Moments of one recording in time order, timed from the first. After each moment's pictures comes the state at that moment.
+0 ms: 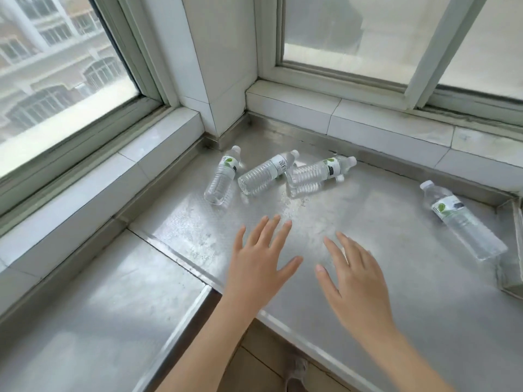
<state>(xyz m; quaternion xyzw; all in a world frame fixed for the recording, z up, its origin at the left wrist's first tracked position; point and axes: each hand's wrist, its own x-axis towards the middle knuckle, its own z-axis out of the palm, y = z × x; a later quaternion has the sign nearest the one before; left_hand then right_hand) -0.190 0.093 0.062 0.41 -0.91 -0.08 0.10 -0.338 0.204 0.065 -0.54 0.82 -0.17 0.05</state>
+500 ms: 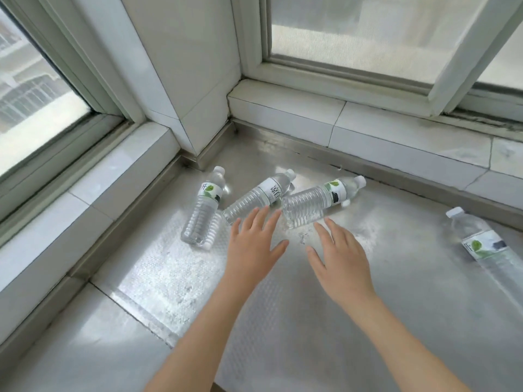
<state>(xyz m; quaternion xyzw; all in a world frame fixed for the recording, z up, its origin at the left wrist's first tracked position) -0.286 -0.074 0.011 0.43 -0.90 -0.09 0.04 -0.431 0.037 0.013 -0.53 0.83 -0.15 0.10</state>
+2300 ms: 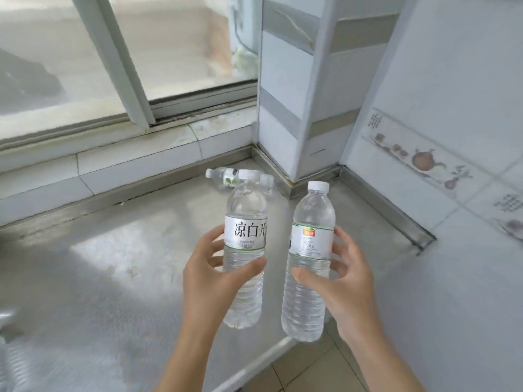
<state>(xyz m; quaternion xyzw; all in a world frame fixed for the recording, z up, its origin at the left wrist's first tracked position) -0.312 0.126 0.096 0.15 -0.76 -0.63 0.10 -0.322 0.322 0.093 0.09 0.72 -0.68 -0.05</state>
